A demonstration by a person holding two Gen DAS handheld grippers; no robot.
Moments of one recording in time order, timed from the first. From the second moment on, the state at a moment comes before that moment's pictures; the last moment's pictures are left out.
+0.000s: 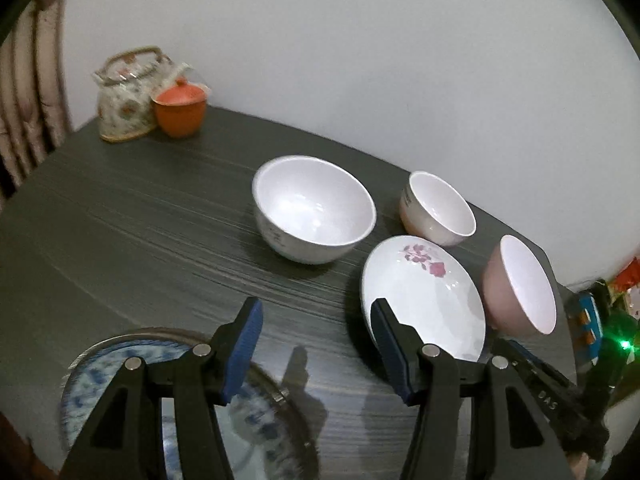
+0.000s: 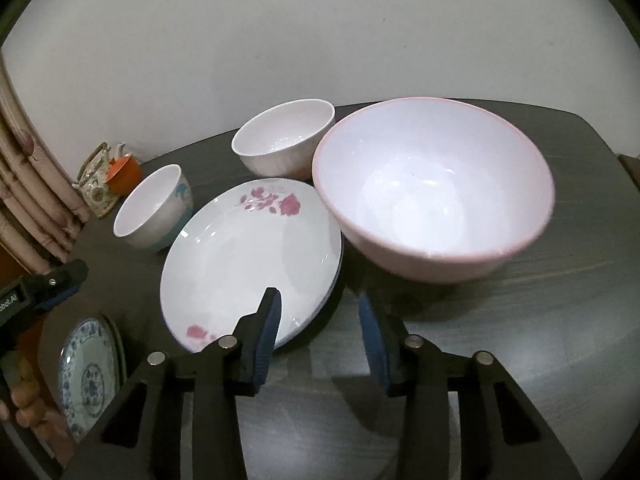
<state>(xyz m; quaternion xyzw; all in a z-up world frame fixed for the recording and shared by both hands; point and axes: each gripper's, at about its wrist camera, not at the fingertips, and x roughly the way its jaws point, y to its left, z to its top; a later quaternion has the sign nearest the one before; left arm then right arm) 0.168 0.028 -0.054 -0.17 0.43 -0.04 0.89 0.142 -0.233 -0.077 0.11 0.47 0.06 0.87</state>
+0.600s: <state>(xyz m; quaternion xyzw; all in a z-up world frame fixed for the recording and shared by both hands) 0.243 -0.019 -0.109 -0.15 0.51 -0.05 0.85 0.191 -0.229 -0.114 0.11 0.51 0.06 0.85</state>
